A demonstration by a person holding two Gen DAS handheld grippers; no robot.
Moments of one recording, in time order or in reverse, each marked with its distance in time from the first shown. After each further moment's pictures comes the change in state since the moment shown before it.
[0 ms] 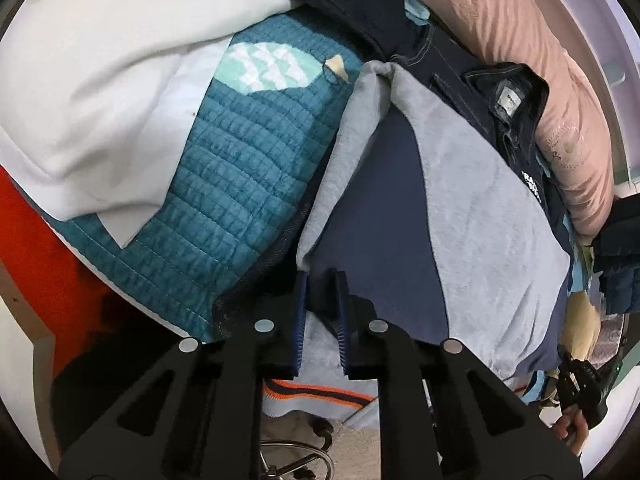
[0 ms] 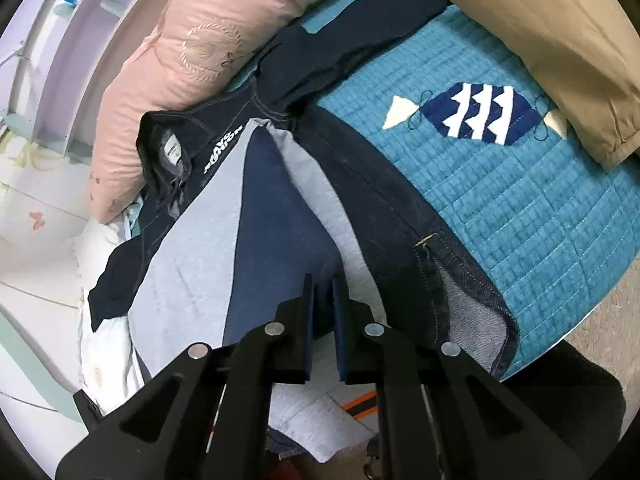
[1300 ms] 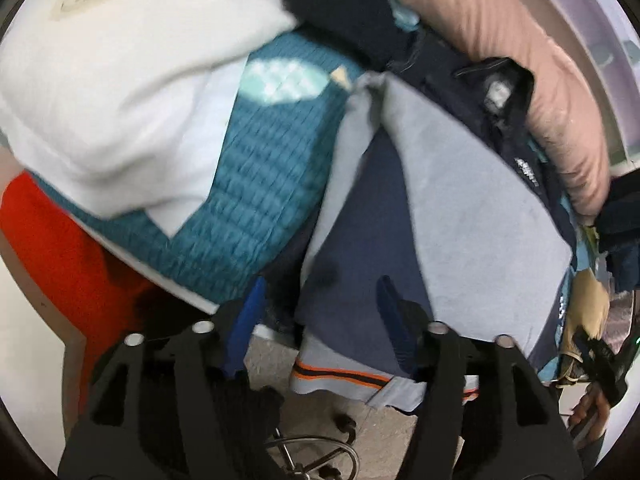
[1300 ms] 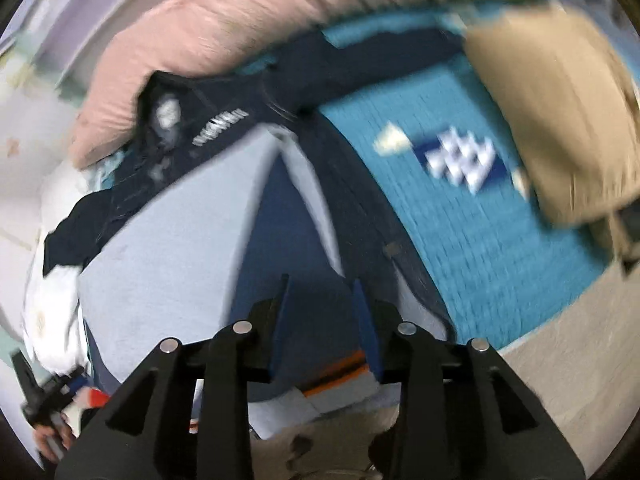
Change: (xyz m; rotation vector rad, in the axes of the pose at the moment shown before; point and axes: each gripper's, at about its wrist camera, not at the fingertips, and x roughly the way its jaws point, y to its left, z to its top) left arm -0.036 0.008 -0.016 0.084 -0.042 0.029; right arm -0.027 0.041 -0.011 -0.271 -0.029 -0.177
